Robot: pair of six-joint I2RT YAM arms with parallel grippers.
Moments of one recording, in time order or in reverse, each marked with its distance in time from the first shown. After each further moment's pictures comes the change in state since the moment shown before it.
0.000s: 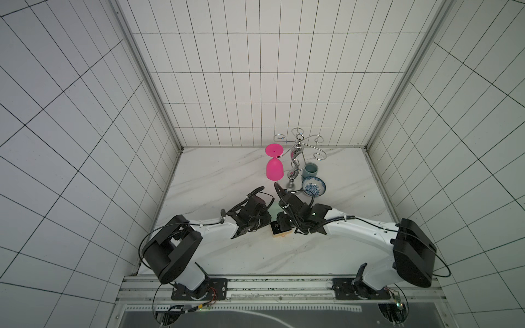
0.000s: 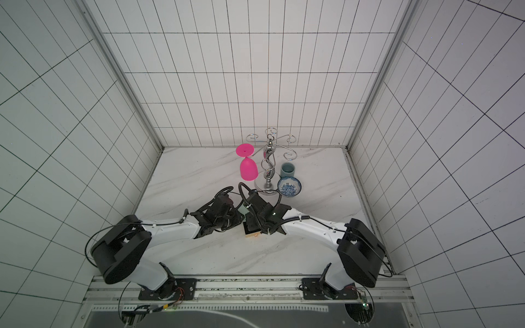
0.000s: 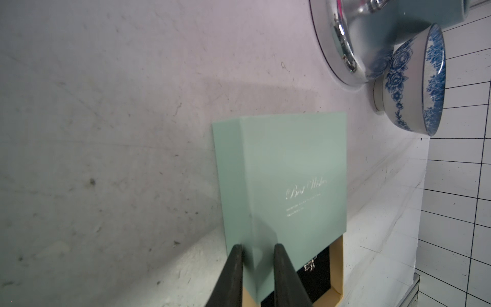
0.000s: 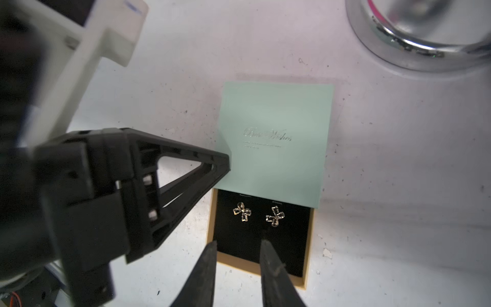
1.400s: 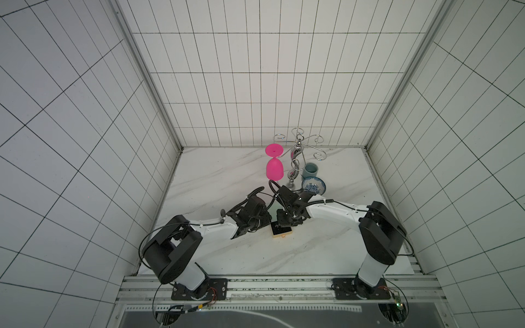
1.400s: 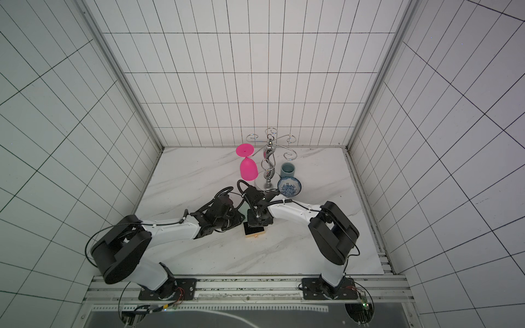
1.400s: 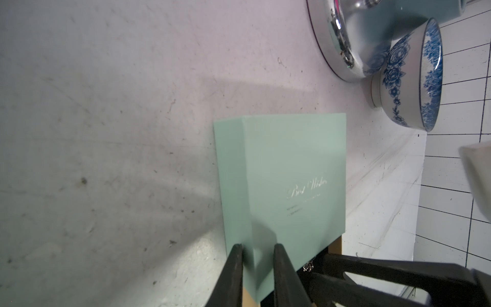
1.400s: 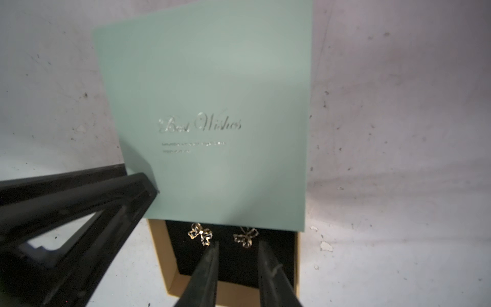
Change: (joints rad) left arm 0.000 0.000 -0.005 0.011 0.014 0.004; right arm -0.084 0.247 0.179 -0.213 -0.127 0.123
